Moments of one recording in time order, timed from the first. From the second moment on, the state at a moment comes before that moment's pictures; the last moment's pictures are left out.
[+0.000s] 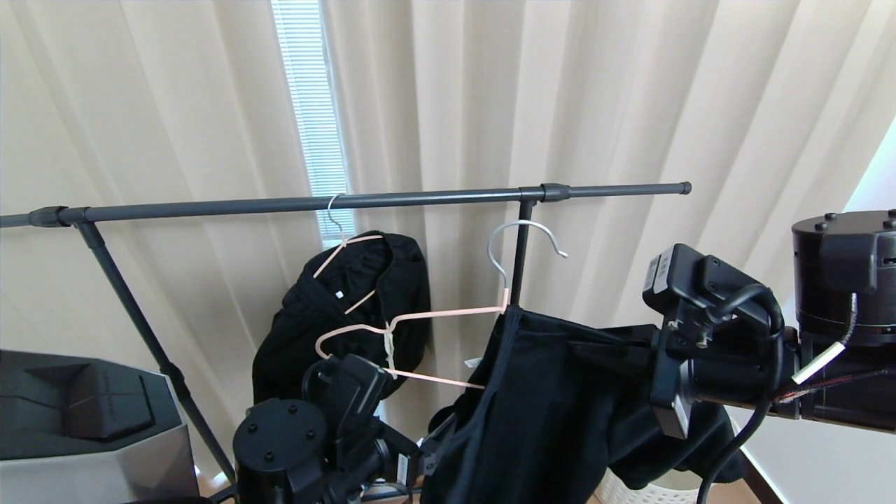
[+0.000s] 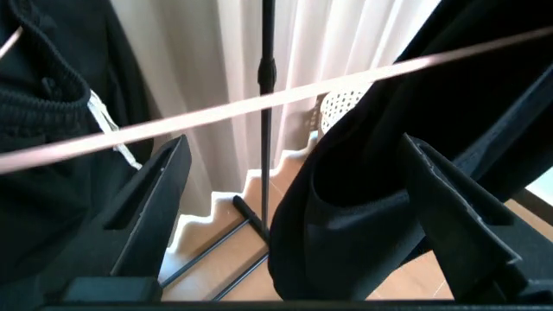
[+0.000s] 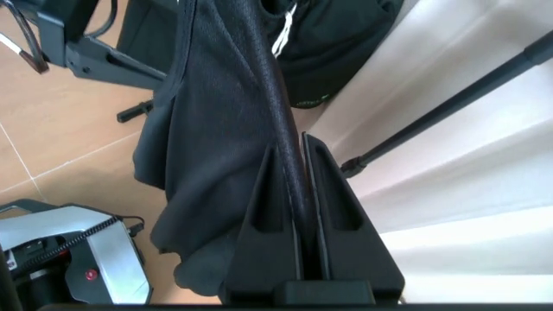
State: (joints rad) left arm -0.77 2.06 -0.23 -1.57 0.17 -0.05; right arm 0.58 1.46 -0.74 -0.27 0.24 -0.41
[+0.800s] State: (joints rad) left arm -0.79 2.14 -0.22 -1.57 0.19 -0.03; right arm 0.59 1.44 -0.74 -0.27 0.24 -0.40
